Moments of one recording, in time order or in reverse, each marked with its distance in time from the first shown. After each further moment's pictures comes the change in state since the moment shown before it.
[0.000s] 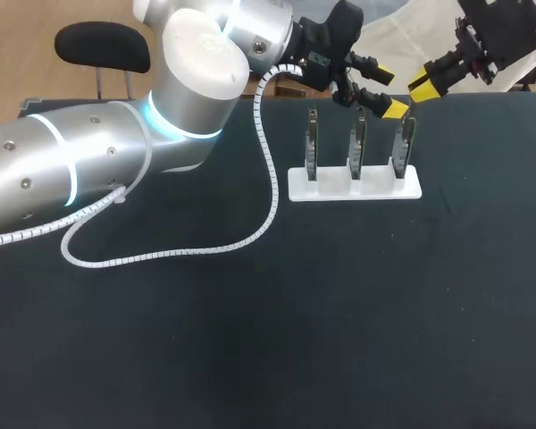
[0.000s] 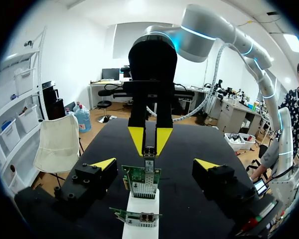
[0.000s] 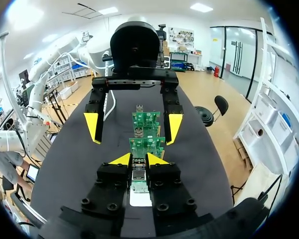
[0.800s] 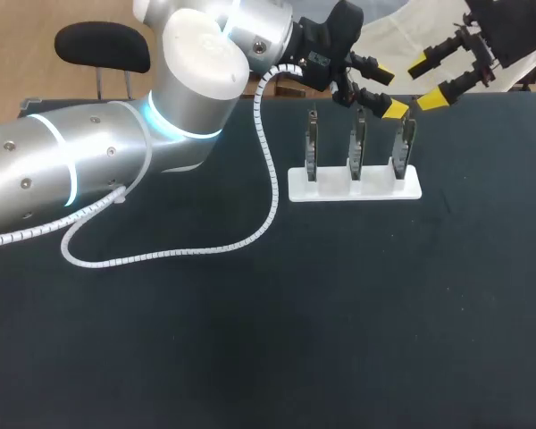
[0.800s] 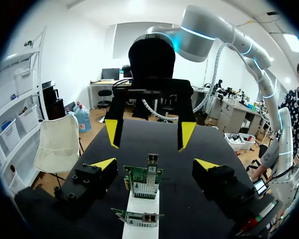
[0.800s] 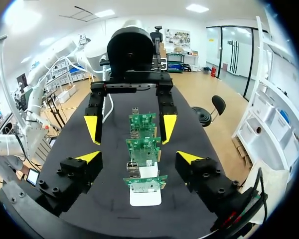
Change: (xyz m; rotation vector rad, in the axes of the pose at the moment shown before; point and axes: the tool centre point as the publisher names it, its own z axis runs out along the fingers) left arm 0.000 0.000 0.000 0.000 0.000 0.000; right arm -0.001 -0.002 -0.010 0.019 -0.025 0.029
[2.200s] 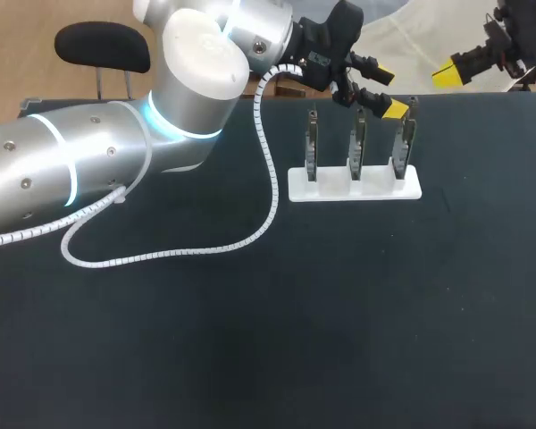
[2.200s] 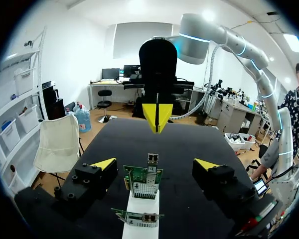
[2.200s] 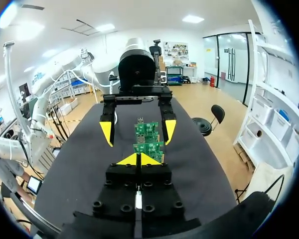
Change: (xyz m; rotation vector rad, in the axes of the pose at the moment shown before) left arm 0.000 0.000 0.000 0.000 0.000 0.000; right arm -0.003 0.010 -0.022 -0.011 -0.122 0.004
